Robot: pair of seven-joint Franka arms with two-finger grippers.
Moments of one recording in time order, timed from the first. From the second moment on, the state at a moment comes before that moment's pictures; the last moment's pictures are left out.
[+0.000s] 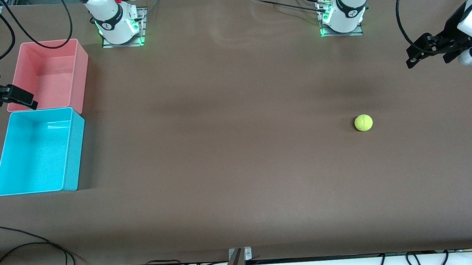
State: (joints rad) left arm 0.00 -0.05 -0.07 -1.60 -0.01 1.53 -0.17; right arm -0.02 0.02 -0.03 -1.65 -0.01 1.64 0.10
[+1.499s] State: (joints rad) left arm 0.00 -0.05 -0.07 -1.60 -0.01 1.53 -0.17; right arm -0.02 0.02 -0.03 -1.65 -0.01 1.64 0.10
